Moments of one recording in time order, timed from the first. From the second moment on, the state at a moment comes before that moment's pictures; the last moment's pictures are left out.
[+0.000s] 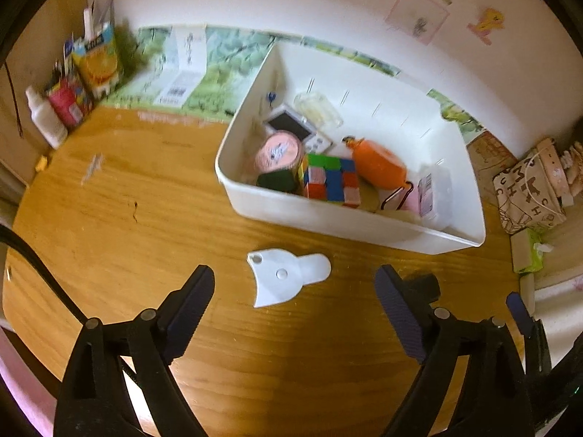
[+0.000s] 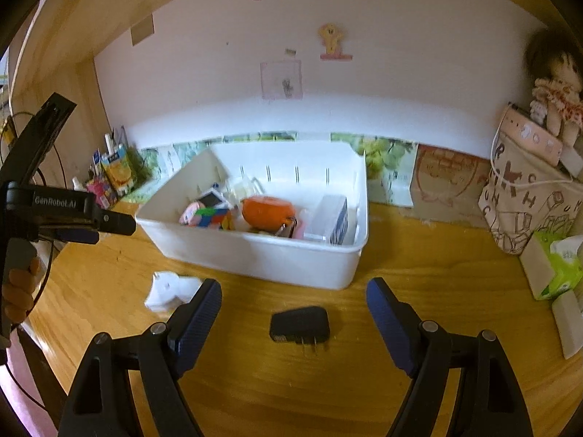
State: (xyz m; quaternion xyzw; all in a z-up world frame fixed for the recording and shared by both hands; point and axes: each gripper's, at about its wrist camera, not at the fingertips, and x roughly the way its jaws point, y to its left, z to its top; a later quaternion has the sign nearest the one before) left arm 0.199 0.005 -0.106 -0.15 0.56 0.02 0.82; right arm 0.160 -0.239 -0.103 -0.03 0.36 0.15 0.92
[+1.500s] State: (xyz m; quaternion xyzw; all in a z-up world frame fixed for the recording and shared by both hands) left arm 0.258 -0.026 -0.230 -0.13 0.69 0.12 0.71; right arm 0.213 -0.222 -0.207 -0.11 0.50 0.26 0.82
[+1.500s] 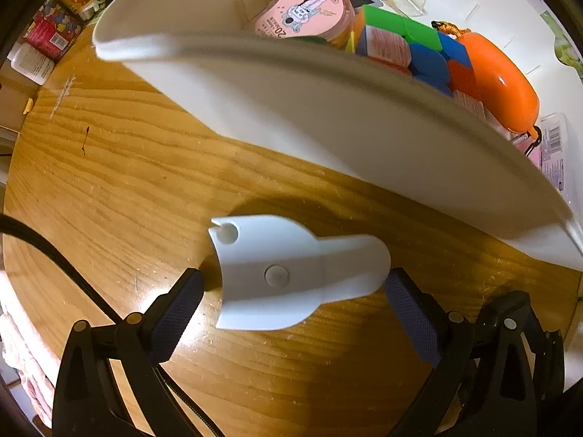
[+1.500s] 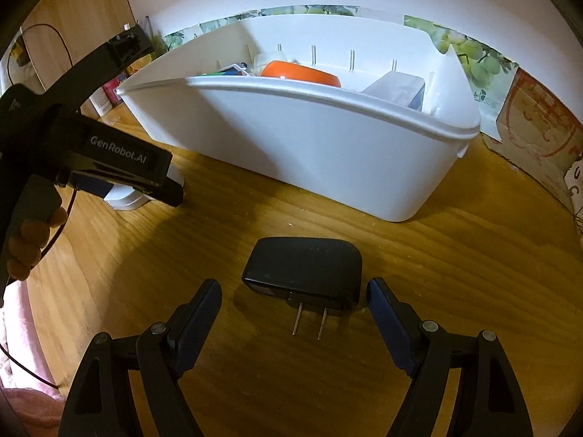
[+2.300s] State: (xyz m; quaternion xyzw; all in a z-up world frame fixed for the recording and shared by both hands) left arm 0.262 -0.040 -0.215 -0.12 0.68 0.11 0.71; right arm 0.213 -0.198 -0.211 -0.17 0.49 0.27 0.81
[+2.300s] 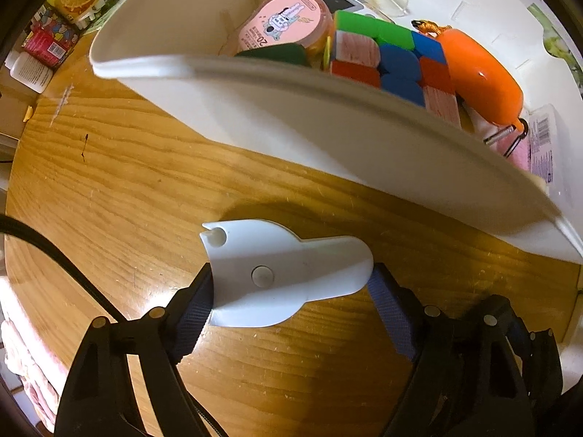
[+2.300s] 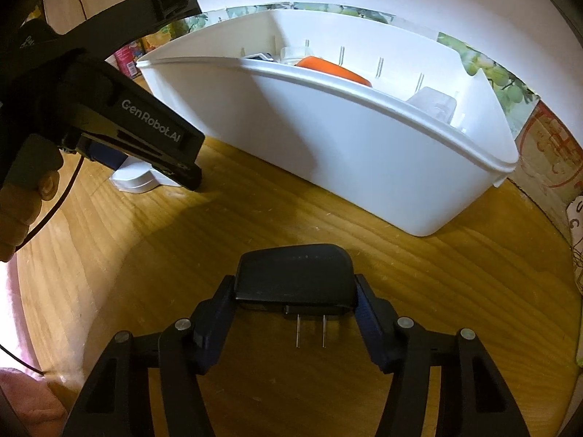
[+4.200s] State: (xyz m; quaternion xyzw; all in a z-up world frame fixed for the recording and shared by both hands) left arm 0.245 -0.001 -0.048 0.07 0.52 -0.05 0.85; right arm 0.235 -0.149 -0.077 -0.13 0.34 0.17 0.92
